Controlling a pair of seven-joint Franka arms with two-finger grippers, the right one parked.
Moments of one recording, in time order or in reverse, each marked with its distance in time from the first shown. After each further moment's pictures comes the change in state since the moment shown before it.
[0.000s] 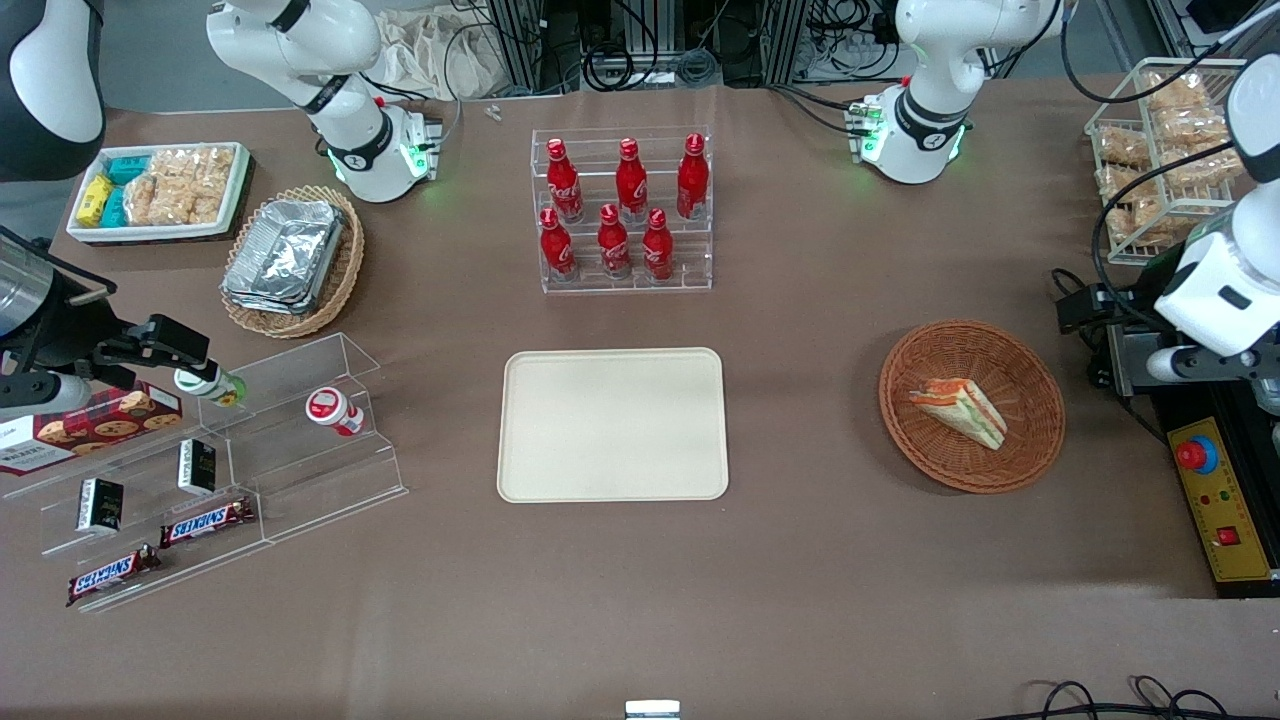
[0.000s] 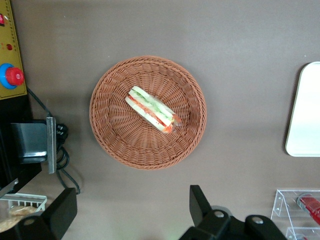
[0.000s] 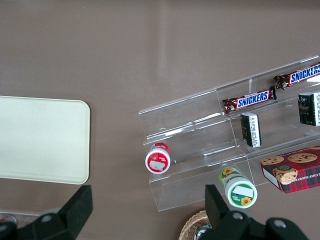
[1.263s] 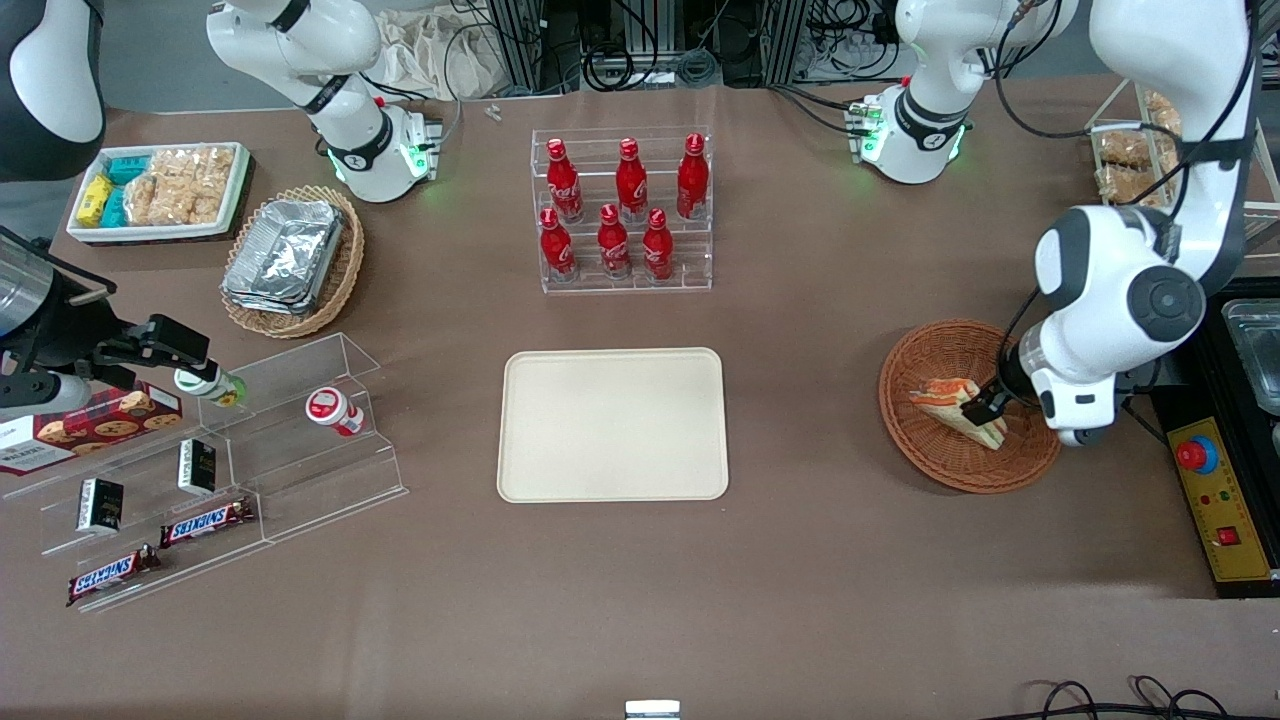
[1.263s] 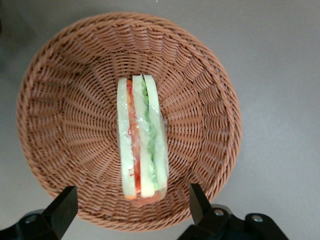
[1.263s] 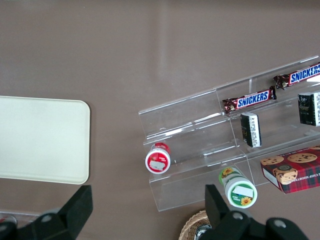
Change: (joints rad) arm -0.013 0.129 -0.008 -0.467 -0.001 0.622 -0.861
